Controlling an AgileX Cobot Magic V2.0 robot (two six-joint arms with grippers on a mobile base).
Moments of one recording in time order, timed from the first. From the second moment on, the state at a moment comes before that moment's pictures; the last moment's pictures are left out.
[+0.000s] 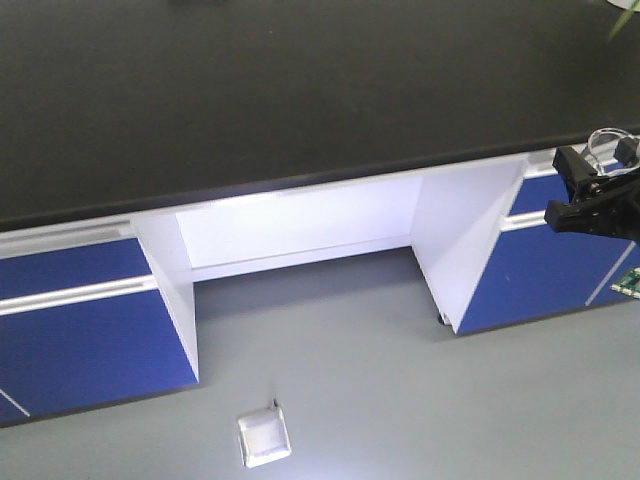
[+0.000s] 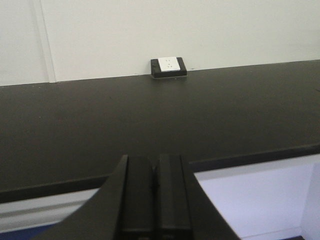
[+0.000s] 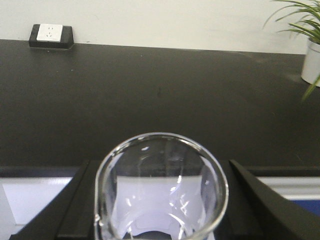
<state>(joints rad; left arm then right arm) -0.01 -0.01 0.03 0.16 0.10 -0.12 -0.03 1.13 -0.40 -0.37 -0.49 0.24</state>
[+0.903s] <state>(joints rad) -0.01 -0.01 0.03 0.16 0.10 -0.12 -0.03 1.13 -0.40 -0.37 -0.49 0.24</state>
